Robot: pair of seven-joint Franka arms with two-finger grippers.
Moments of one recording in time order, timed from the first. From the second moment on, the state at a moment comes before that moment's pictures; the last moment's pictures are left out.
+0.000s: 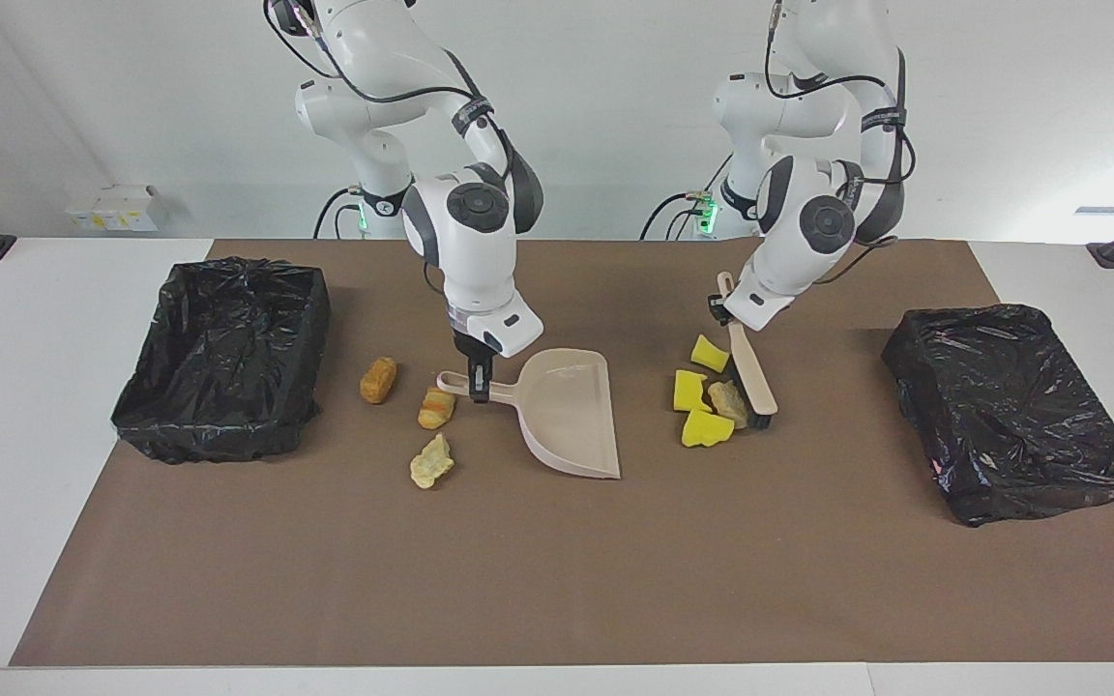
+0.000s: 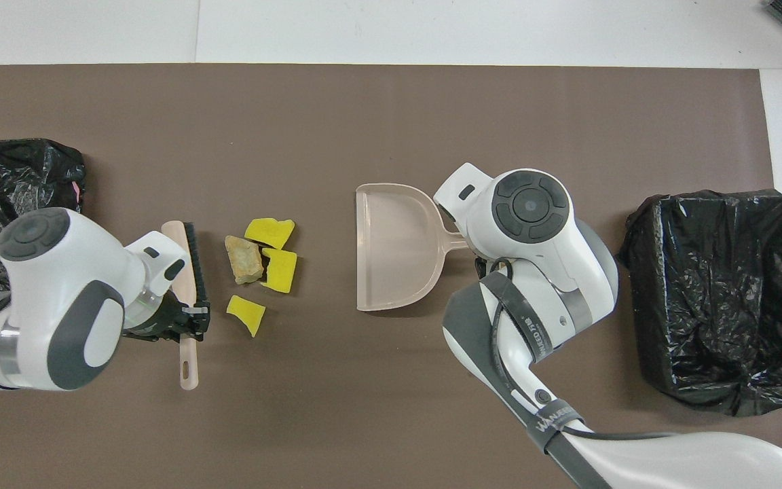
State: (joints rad) left arm -0.29 0.01 -0.07 -2.26 -0.13 1.99 -0.26; right arm 0.32 0.29 0.13 -1.85 -0.19 2.17 -1.05
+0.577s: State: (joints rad) left arm -0.45 0.02 -0.08 -2.21 -0.25 2.03 -0.27; right arm 0.34 0.30 0.13 -1.85 -0.19 2.17 -1.05
